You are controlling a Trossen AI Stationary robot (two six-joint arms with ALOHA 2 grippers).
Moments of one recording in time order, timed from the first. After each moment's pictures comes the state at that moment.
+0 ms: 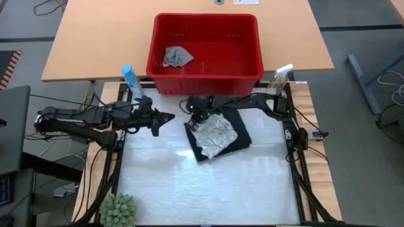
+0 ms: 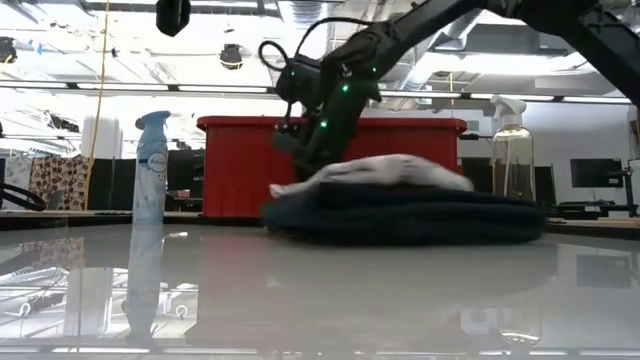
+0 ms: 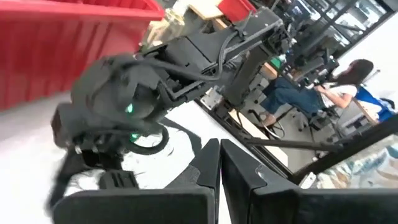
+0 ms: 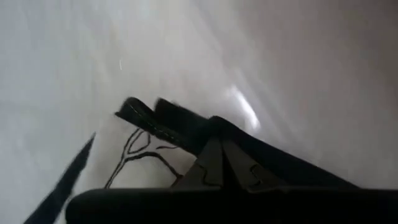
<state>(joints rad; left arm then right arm) -0.05 0.90 0.92 -0.23 -0.30 -0.72 -0.23 2.17 1.69 -0.59 0.06 0.29</state>
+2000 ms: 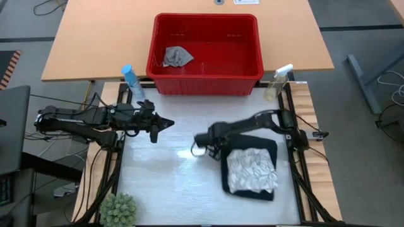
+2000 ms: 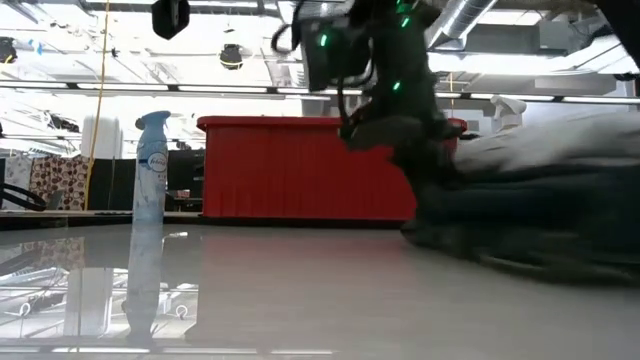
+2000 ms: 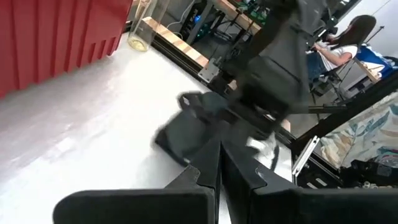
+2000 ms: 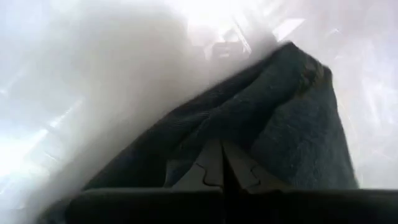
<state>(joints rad) -0.07 0.90 0.92 -0.31 -0.22 -0.65 0.08 2.10 1.64 -1.28 0.09 0.72</state>
